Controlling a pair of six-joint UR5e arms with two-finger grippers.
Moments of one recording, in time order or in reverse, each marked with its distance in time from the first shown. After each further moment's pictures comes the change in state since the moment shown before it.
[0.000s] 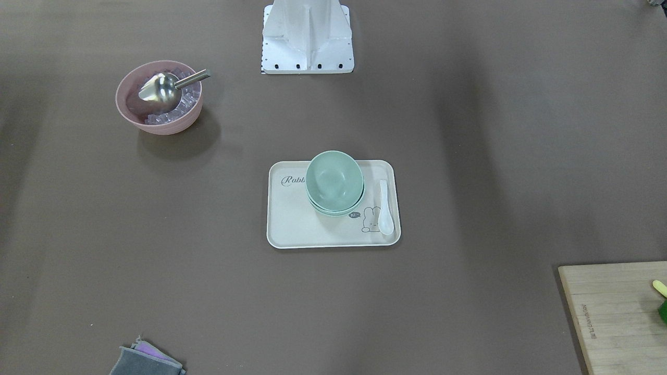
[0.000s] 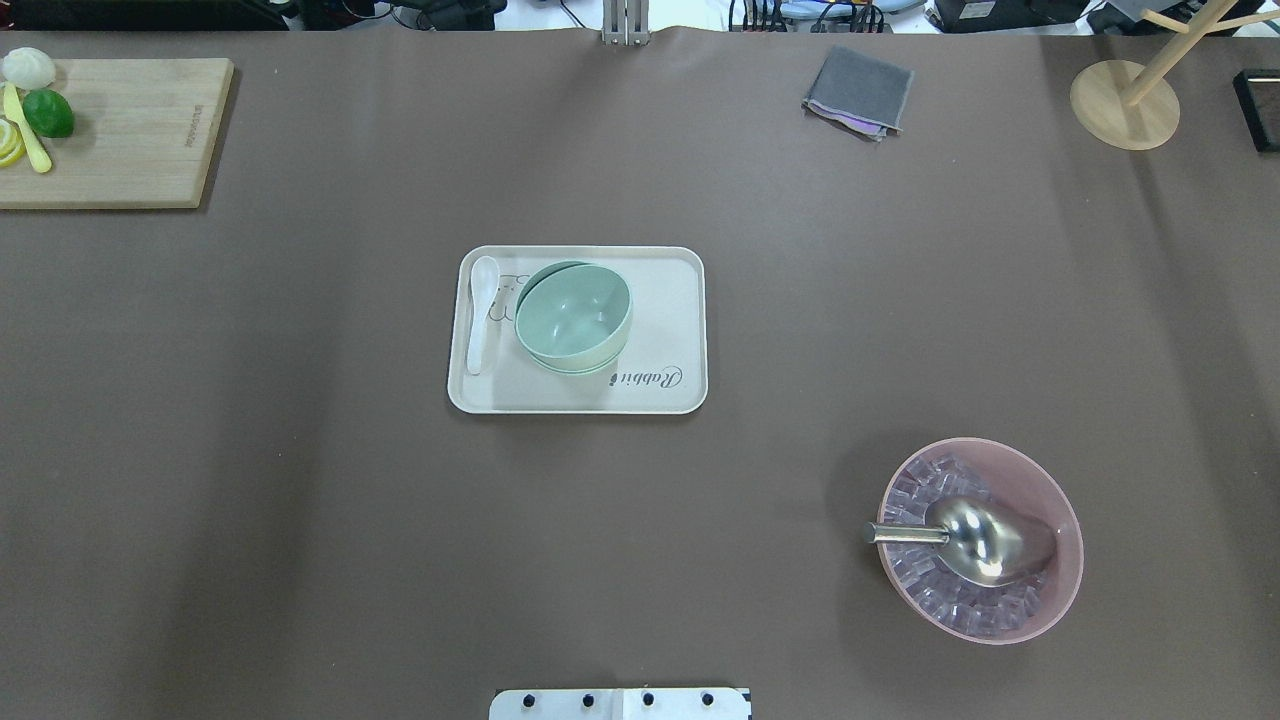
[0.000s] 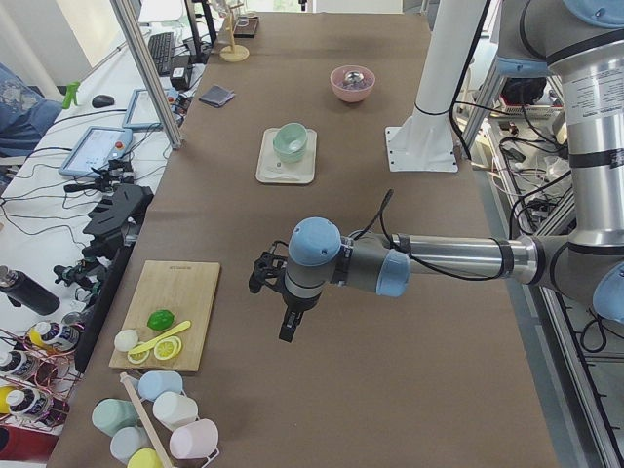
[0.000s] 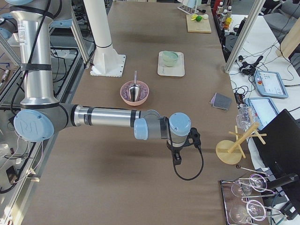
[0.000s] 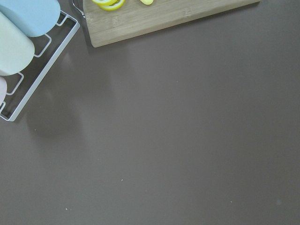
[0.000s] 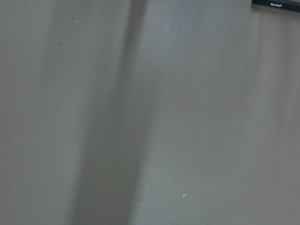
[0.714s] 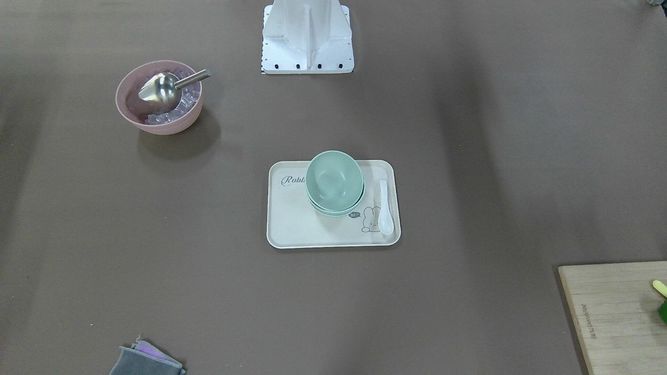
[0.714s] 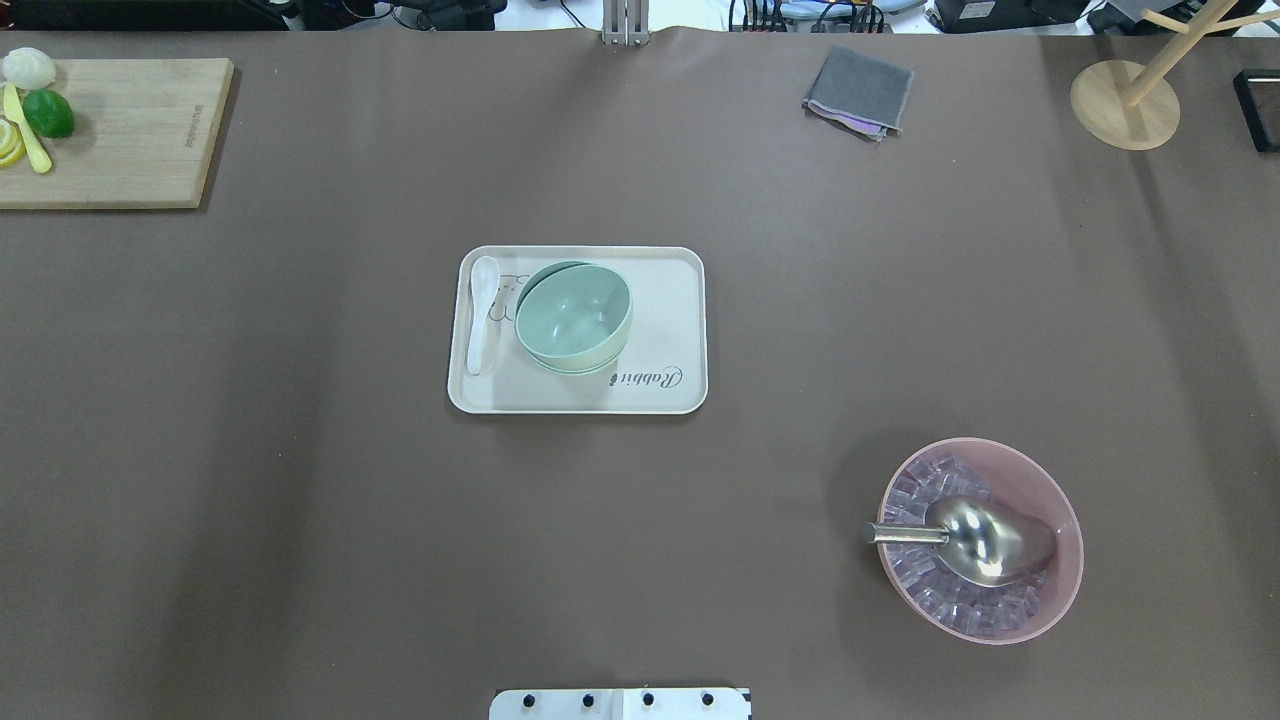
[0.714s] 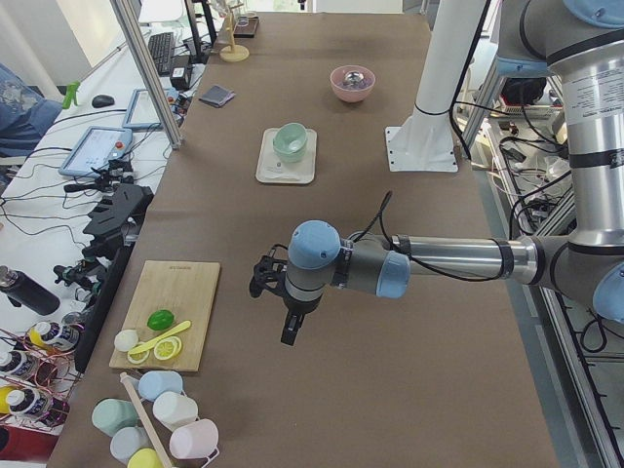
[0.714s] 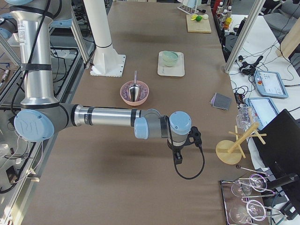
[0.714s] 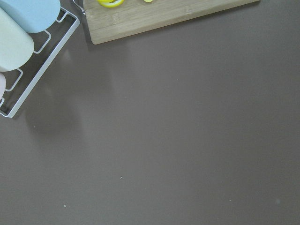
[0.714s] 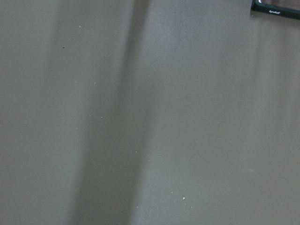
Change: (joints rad) left arm 0.001 0.000 0.009 0.012 0.003 -0.009; right arm 0.004 0.004 0.006 0.000 -0.001 -0.001
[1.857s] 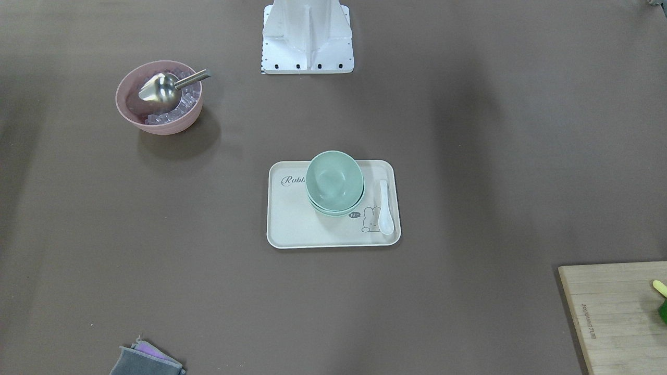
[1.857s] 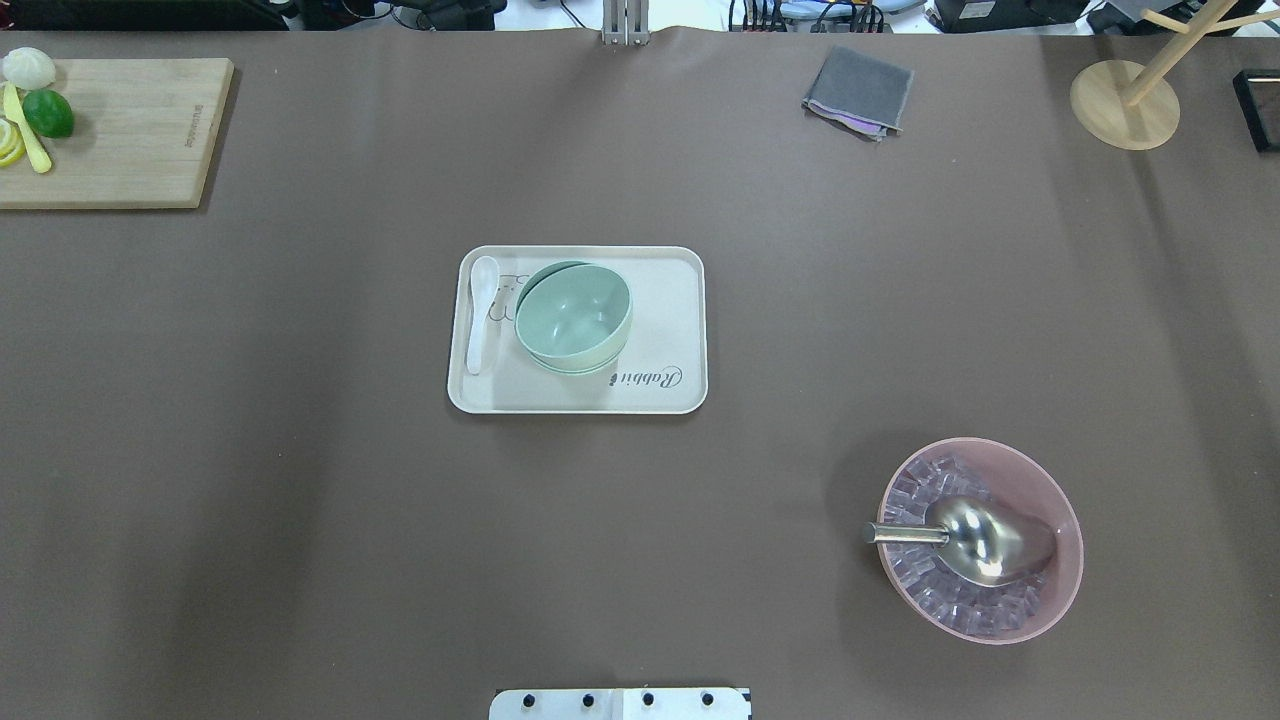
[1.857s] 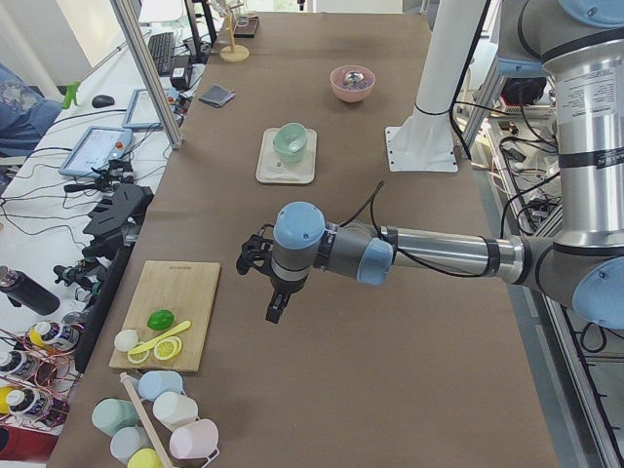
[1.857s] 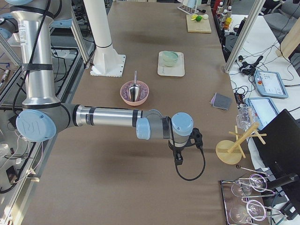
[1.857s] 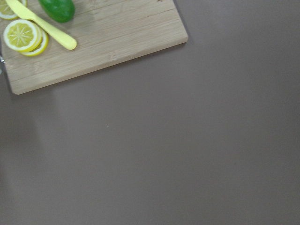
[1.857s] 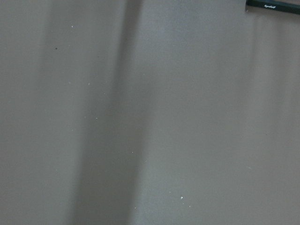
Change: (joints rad) left arm 0.008 -0.043 -0.005 -0.002 -0.028 -0.008; right arm 0.002 0.008 -0.019 -0.009 -0.001 0.008
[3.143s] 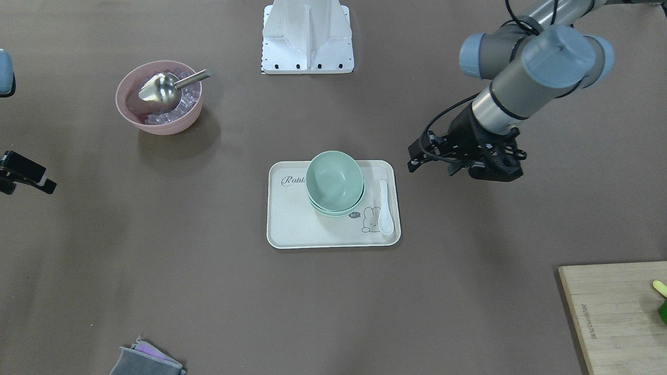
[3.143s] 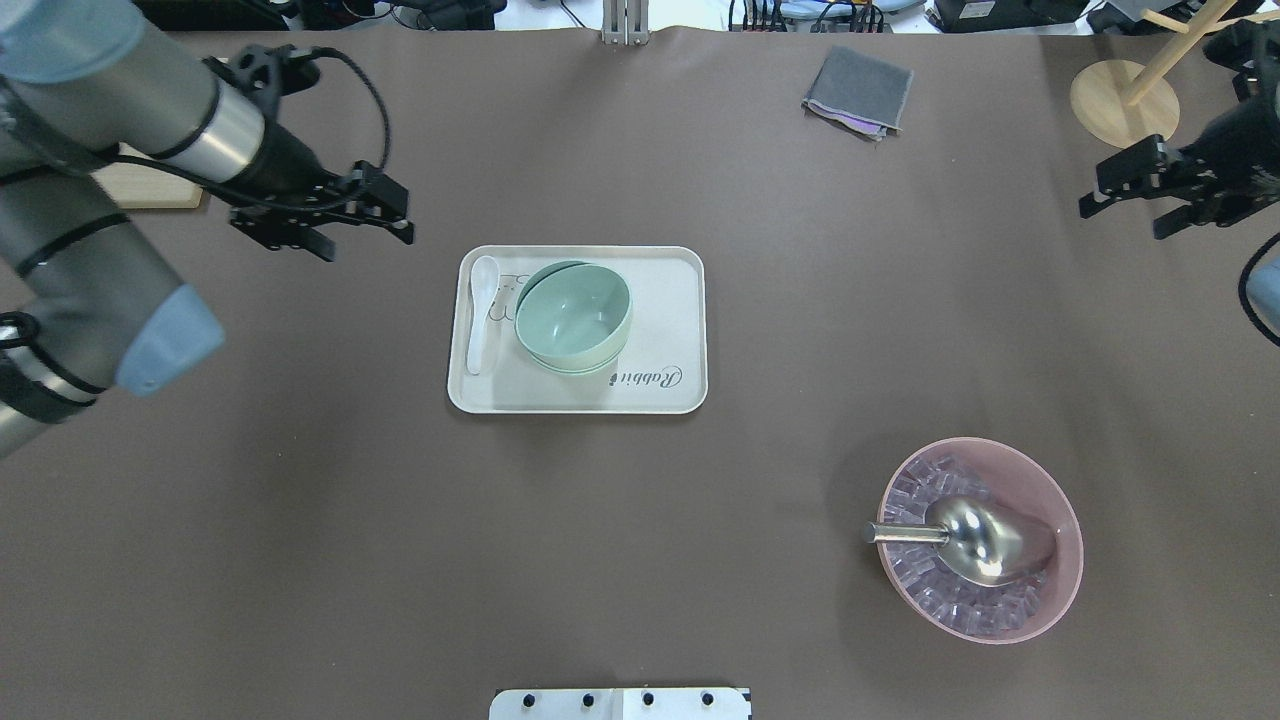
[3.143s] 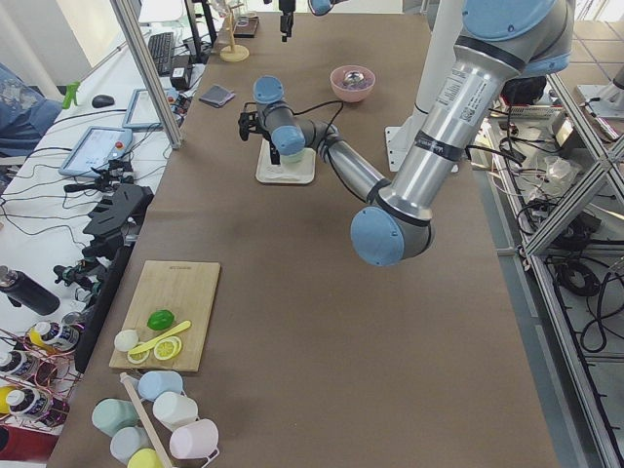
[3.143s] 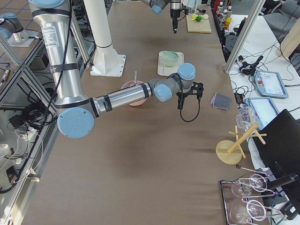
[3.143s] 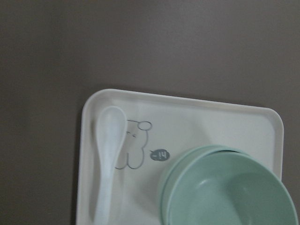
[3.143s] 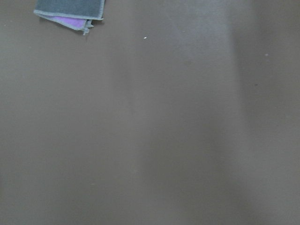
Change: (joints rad) left arm 0.637 -0.595 0.063 -0.136 0.053 -1.169; right arm -0.336 0.114 0.182 0.218 0.043 0.902
